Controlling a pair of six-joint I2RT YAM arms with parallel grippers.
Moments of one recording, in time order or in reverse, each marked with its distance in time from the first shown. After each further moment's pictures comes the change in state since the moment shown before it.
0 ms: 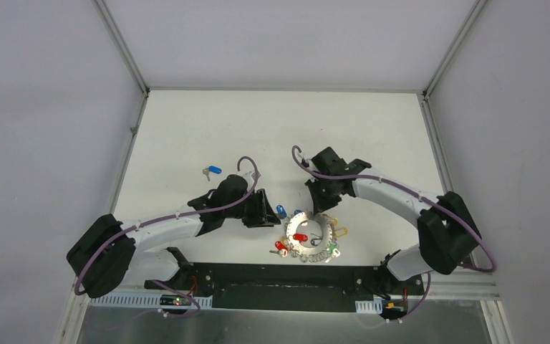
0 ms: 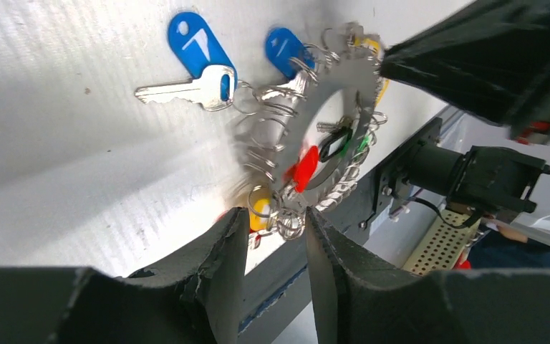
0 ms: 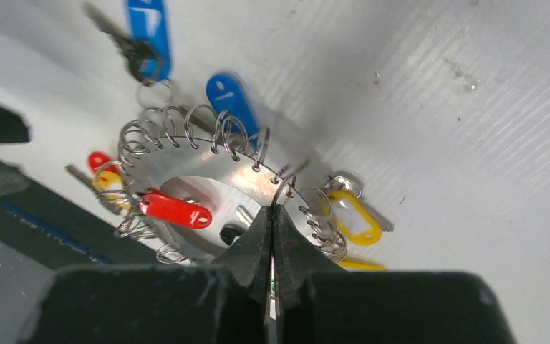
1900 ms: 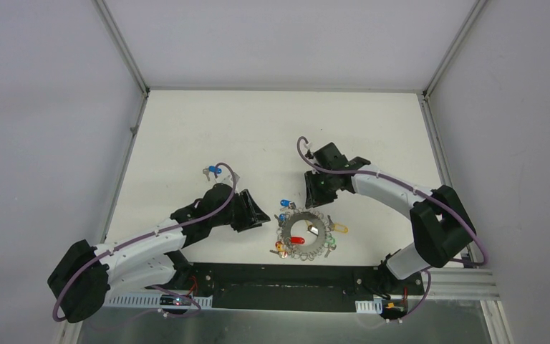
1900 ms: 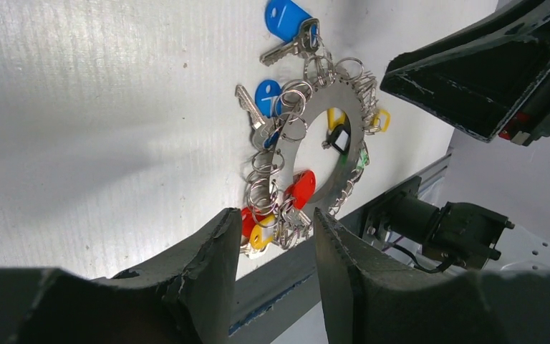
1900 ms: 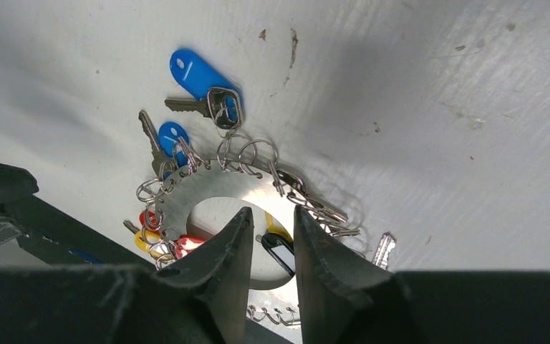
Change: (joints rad) left arm 0.000 -0.267 -0.090 -0.147 -0.192 -0.140; right arm -0.052 0.008 -0.009 0.131 -0.083 0.151
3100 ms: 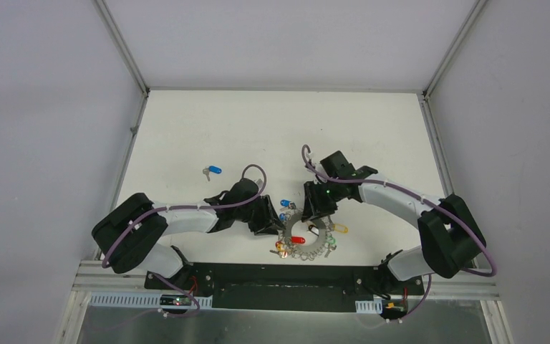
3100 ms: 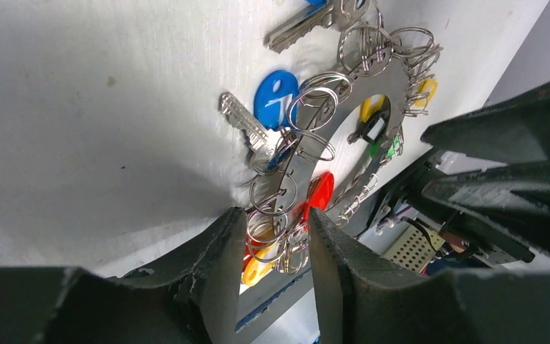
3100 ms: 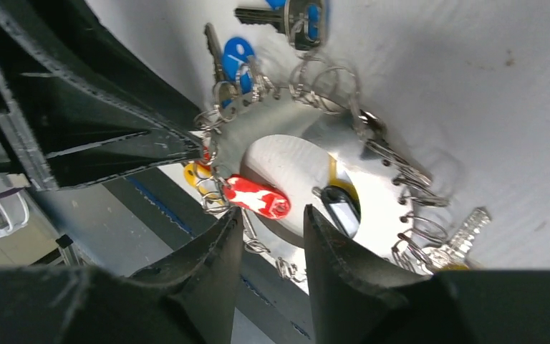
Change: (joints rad) left arm -0.020 0.472 0.090 0.234 0.211 -0.042; right arm -0.019 -0.085 -0.117 0.023 -0.237 0.007
